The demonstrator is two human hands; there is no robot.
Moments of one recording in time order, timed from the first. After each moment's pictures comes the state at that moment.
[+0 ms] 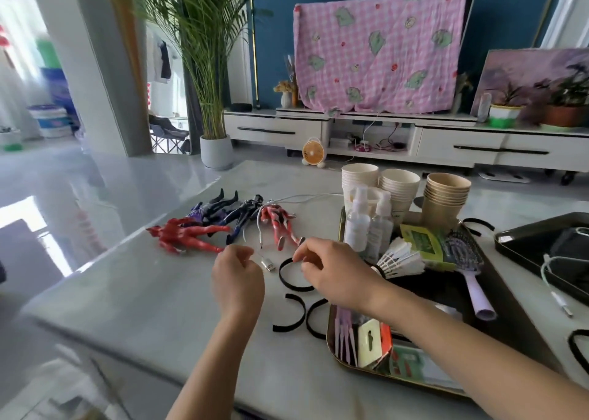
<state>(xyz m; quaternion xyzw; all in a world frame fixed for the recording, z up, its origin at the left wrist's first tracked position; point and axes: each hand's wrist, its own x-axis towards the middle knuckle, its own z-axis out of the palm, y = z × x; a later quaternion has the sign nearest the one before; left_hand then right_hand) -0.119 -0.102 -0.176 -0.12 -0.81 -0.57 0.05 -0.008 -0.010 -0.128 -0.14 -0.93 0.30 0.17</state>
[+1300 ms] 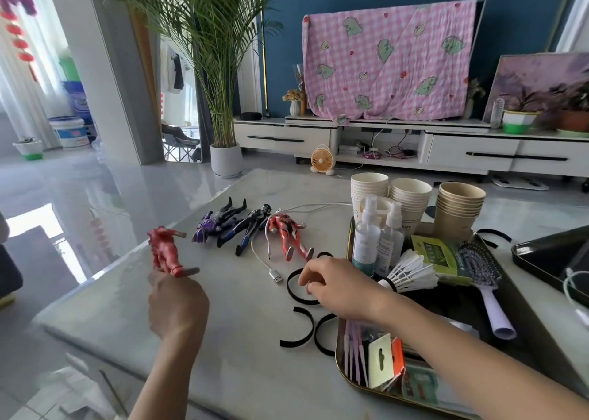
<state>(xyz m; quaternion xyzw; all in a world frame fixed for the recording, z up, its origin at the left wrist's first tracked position) -0.156 -0.164 -0.164 0.06 -0.86 -0.50 0.08 -0.024 -0.003 -0.133 -0.16 -0.94 0.29 0.05</state>
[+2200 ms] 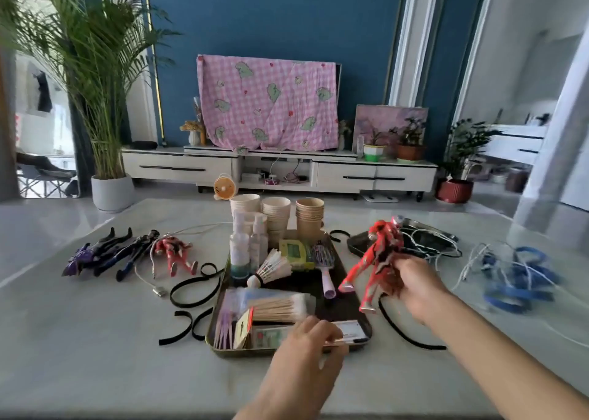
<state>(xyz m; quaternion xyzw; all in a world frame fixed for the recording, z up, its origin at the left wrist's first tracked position) 0.093 -0.082 -0.178 -0.66 -0.63 -0.41 -0.06 0.219 0.058 -0.098 -0.45 -0.44 0.62 0.46</state>
